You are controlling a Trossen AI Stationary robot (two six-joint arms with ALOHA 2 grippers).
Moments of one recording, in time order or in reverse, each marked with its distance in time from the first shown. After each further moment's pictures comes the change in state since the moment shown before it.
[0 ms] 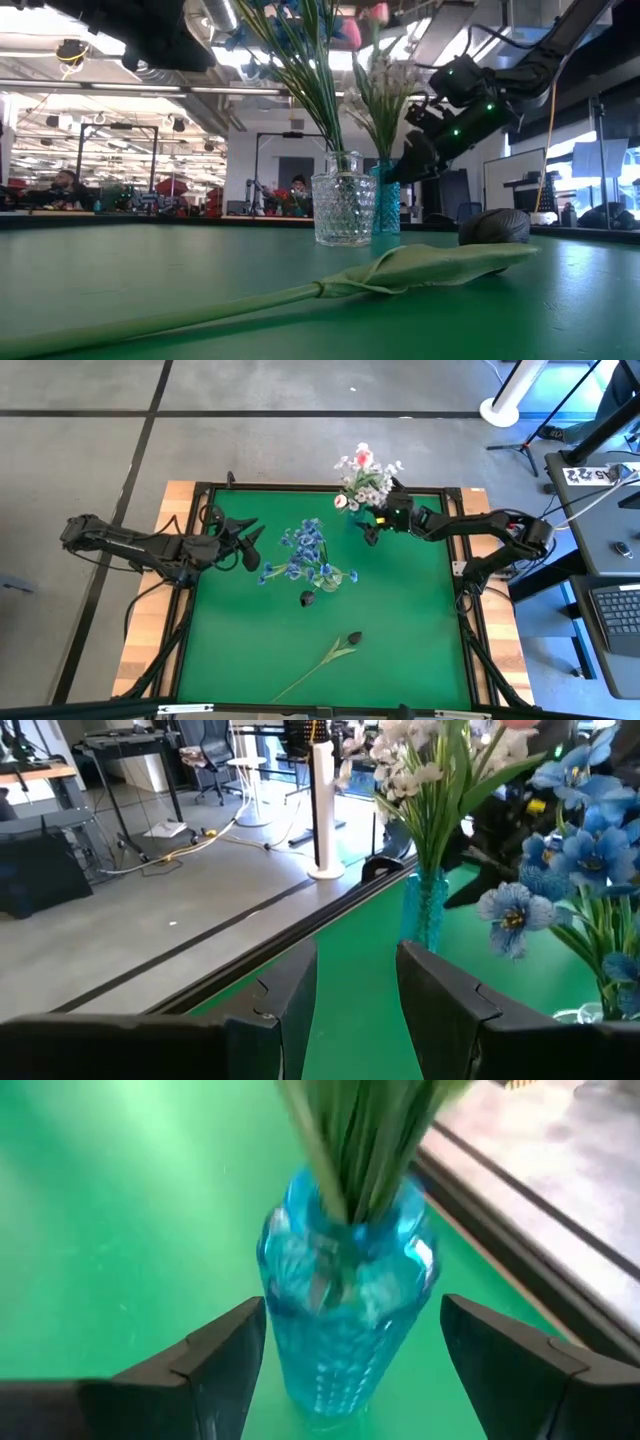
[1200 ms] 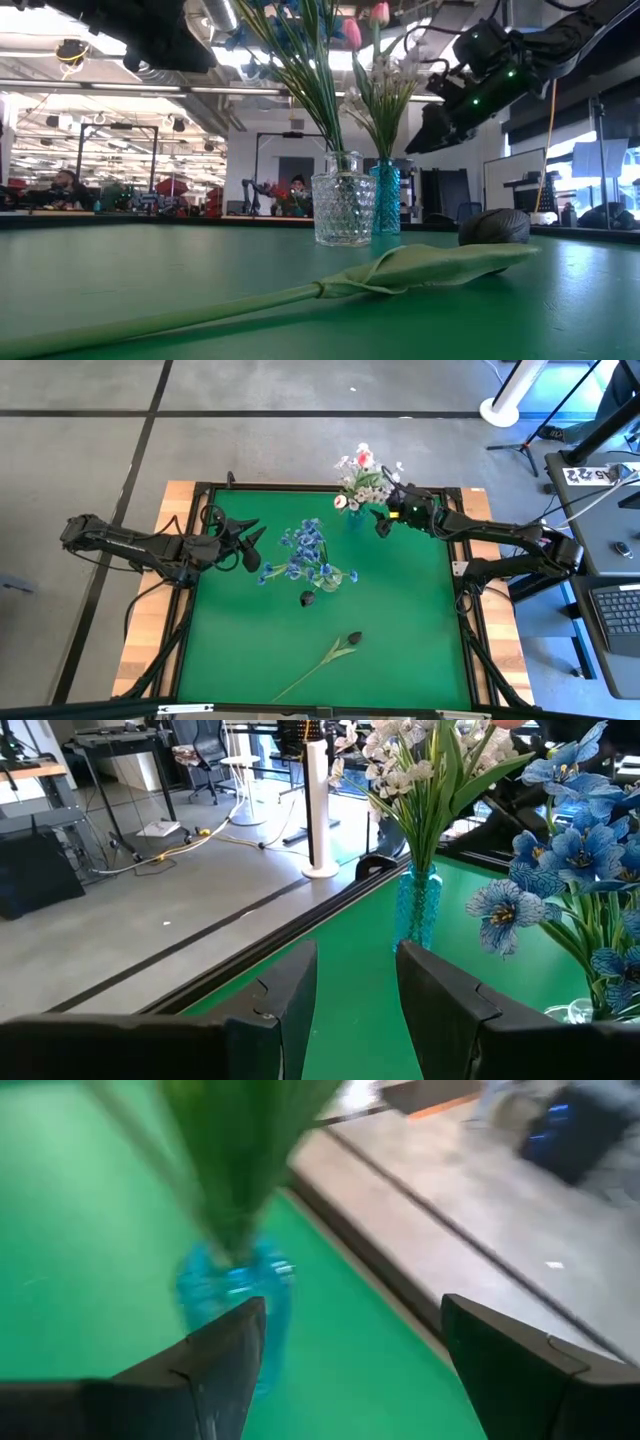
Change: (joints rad) left arm 0.000 0.006 -0.001 0.004 0.017 -0.001; right arm 0.000 -0.271 0.000 -0.210 0.202 -0.035
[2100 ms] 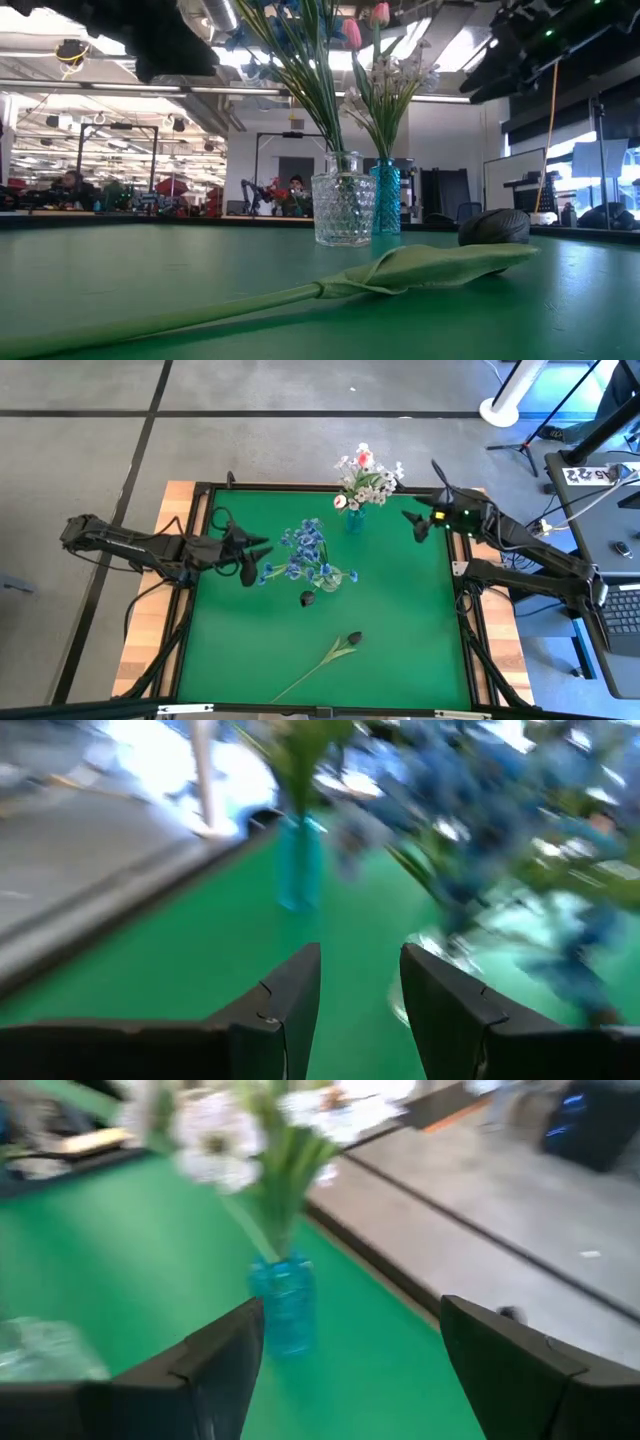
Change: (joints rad) left arm -0.001 0.000 0.000 -0.051 0.320 -0.101; right arm 0.001 -0.530 0.090 -0.562 -0.068 0.136
